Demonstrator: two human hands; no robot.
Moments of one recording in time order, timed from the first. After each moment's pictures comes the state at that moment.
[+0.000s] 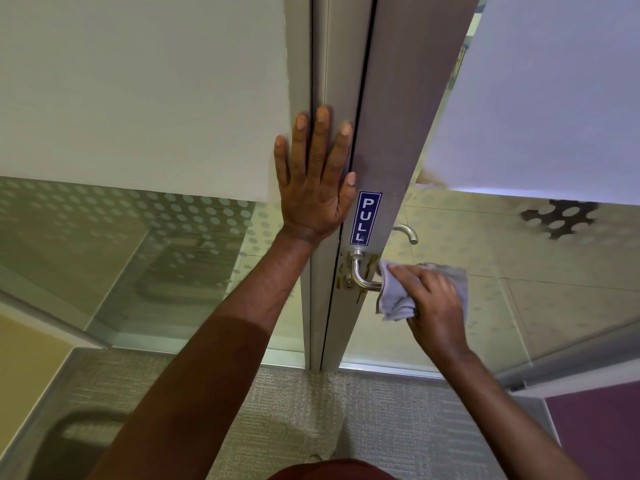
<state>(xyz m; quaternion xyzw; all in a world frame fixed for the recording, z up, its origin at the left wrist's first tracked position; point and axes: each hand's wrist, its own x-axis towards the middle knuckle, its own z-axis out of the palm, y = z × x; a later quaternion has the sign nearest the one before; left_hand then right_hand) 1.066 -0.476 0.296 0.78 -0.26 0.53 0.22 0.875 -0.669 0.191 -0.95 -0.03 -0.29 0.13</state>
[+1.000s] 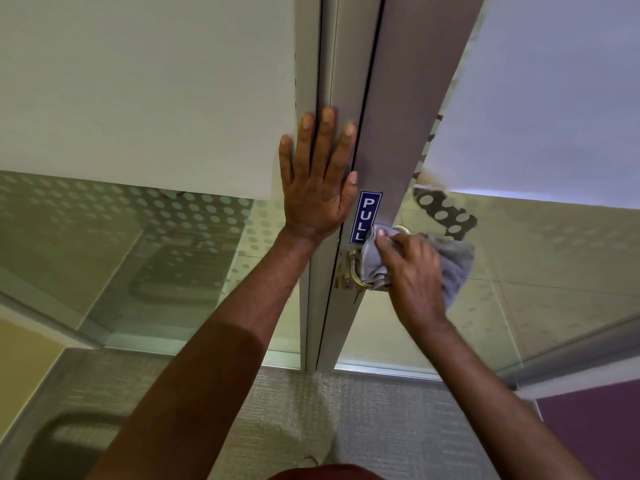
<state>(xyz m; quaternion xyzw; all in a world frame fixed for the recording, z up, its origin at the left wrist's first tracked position) 1.063 -0.477 0.296 0.79 -0.25 0.52 0.21 0.910 -0.634 0.230 -0.96 0.05 -0.26 -0.01</state>
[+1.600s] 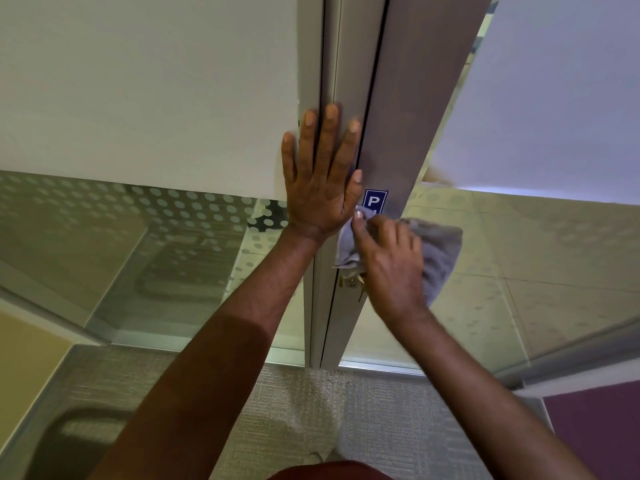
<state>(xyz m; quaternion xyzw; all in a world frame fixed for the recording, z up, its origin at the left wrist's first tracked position) 1.063 -0.478 0.297 0.79 -0.24 0.52 0.21 0.924 -0.585 0.262 -0.97 0.03 -0.24 -0.05</state>
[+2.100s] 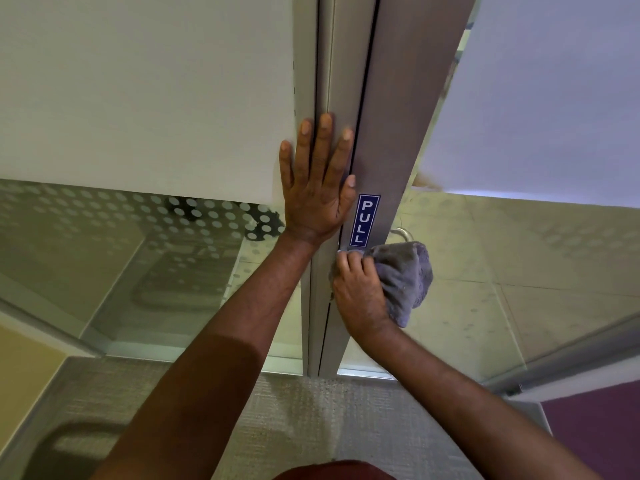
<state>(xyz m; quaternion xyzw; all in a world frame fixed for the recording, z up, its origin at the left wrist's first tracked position) 1.057 -0.475 0.301 0.80 -0.25 0.51 0.21 0.925 -0.547 0.231 -0.97 -0.03 -0.08 -0.23</state>
